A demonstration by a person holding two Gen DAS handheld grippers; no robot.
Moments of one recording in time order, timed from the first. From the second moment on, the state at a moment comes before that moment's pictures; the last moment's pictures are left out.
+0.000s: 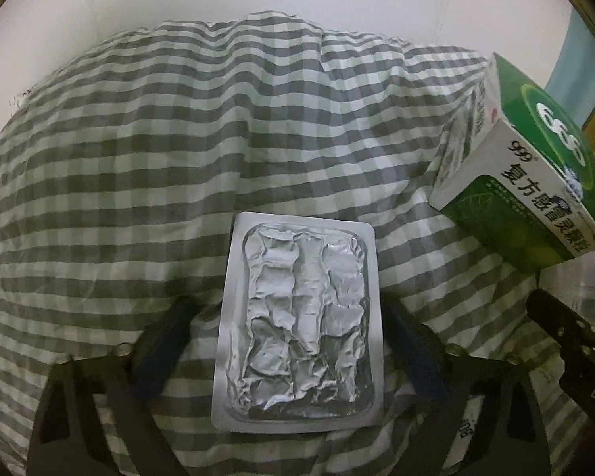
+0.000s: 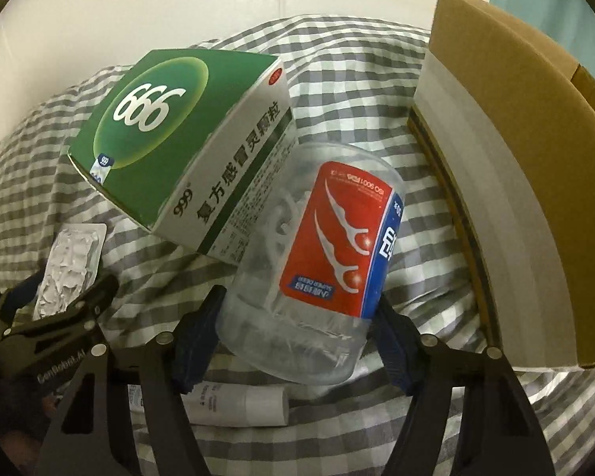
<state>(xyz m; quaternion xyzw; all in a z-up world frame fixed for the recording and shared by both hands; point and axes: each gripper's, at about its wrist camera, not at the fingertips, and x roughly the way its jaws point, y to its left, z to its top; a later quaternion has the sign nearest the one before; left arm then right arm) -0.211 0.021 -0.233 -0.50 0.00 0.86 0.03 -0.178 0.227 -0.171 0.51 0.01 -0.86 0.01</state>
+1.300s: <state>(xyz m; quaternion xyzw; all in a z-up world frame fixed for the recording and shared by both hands) -0.023 0.142 0.072 -0.26 0.02 0.96 0.06 -0.007 0.314 0.104 0.25 0.08 -0.96 0.14</state>
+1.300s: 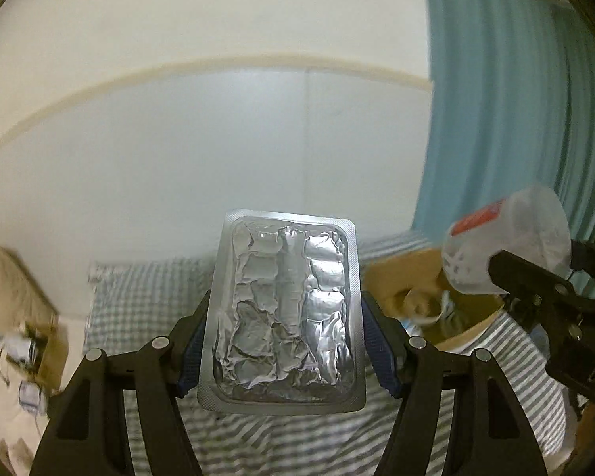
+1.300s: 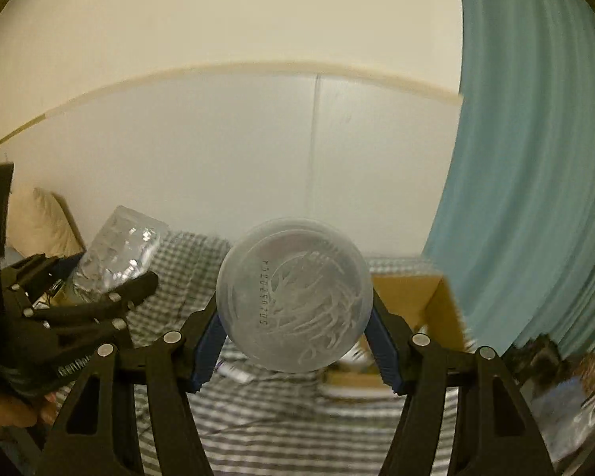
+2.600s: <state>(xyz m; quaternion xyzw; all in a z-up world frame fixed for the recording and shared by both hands) -0.171 0.316 -0.079 -0.40 0.06 0.90 0.17 -0.186 0.465 -0.006 0.42 -0.01 -0.91 0.06</state>
